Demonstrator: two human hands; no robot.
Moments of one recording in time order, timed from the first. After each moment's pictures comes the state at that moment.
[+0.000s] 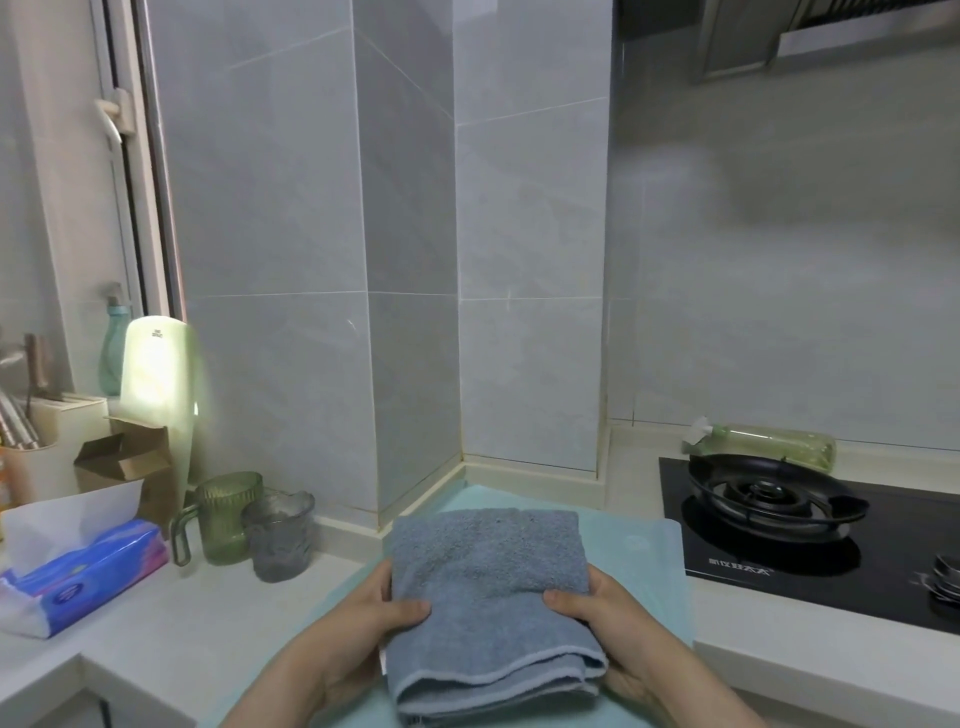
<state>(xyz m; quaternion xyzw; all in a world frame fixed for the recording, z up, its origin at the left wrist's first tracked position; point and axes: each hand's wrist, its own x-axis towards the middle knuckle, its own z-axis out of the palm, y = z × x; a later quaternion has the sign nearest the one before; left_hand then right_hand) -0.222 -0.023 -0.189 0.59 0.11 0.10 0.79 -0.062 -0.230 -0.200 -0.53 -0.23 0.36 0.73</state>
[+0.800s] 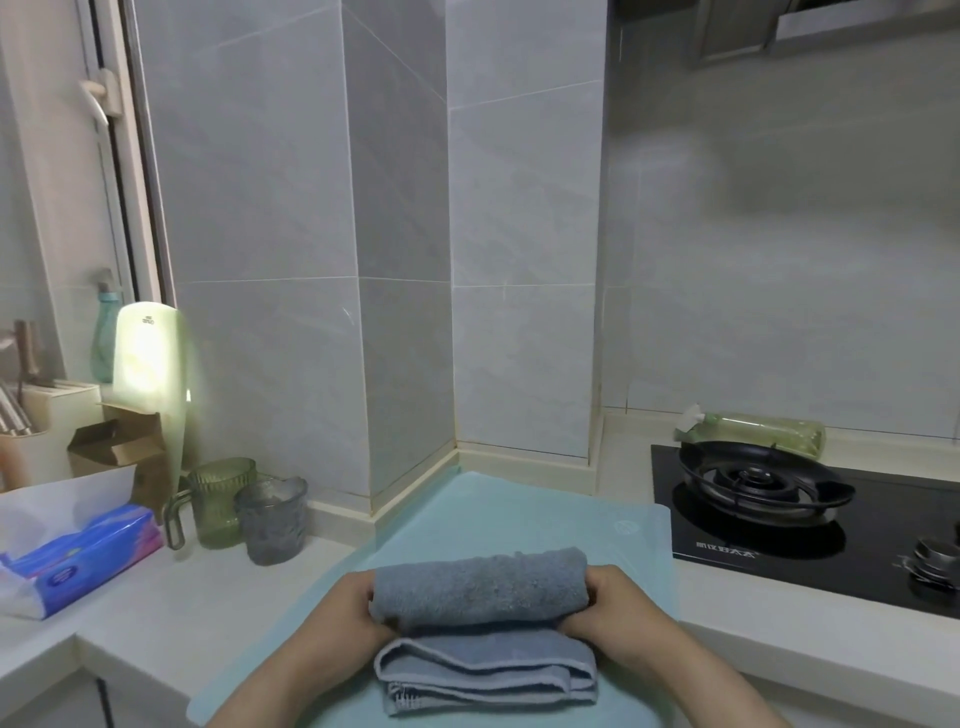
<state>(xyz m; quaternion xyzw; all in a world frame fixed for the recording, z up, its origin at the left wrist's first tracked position) -0.230 -0.031 -0.196 0.86 0.17 0.19 0.44 -0.056 -0.255 -0.201 -0.74 -0.36 0.21 0.52</state>
